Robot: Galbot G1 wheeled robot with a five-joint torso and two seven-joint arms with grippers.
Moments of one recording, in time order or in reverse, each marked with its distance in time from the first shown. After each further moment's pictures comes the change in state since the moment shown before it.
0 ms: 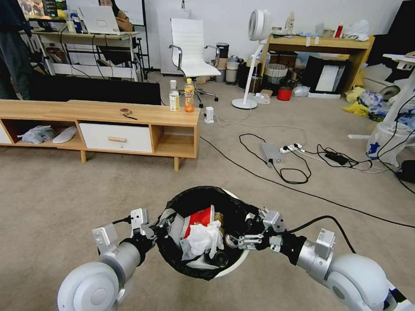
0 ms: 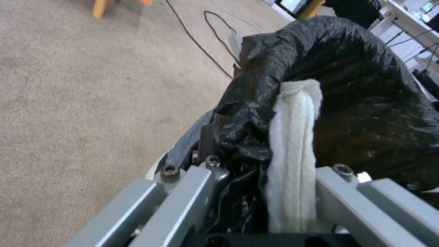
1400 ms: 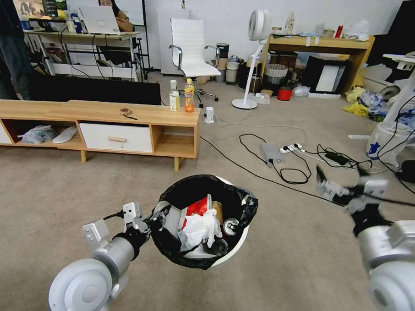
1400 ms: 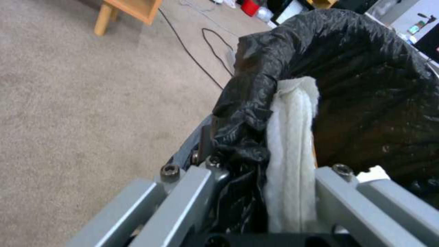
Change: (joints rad) left arm -0.009 -0.008 -0.036 -0.023 -0.032 -0.002 -0.005; right arm -0.209 0.257 0.361 0.102 -0.140 -0.122 0.715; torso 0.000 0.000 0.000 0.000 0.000
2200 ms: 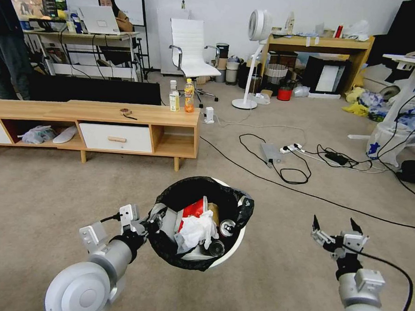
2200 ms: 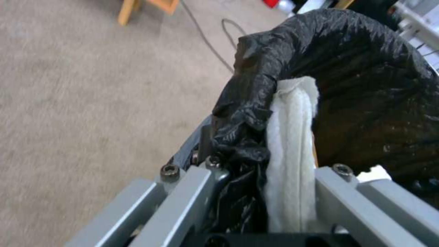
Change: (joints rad) left arm 0.032 -0.021 0.000 -0.004 0.031 0.024 -0.056; right arm -0.110 0.244 0.007 -0.235 -0.266 0.326 -0.099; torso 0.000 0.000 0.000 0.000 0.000
